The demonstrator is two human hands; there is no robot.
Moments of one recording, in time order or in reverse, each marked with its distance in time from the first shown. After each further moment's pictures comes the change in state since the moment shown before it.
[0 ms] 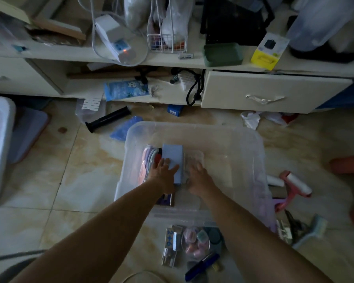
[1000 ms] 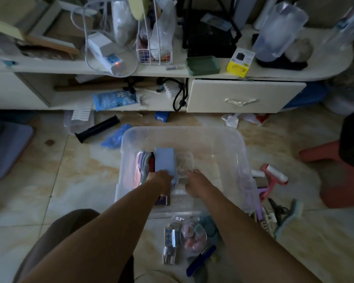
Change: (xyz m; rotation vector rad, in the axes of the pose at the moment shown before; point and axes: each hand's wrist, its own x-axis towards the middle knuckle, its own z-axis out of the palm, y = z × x) left_hand -0.010 0.008 -0.004 0.110 -0.152 0.109; right_hand -0.053 -0.012 -0.020 0.080 -0.024 0.100
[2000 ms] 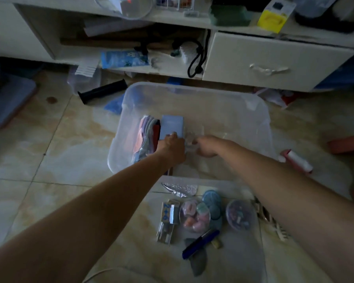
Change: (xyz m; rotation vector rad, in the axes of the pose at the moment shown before) left_hand 0.016 0.034 0.022 -0.302 0.399 -0.188; right_hand 0.058 0.020 -0.009 -0.430 -0.016 -0.218
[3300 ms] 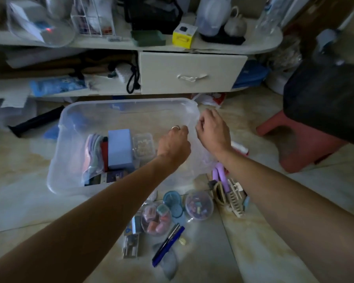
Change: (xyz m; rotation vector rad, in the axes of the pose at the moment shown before) left_hand -0.041 0.155 -0.030 -0.287 0.479 0.310; right_hand -0.138 0.106 -0.006 0.143 1.147 0.262
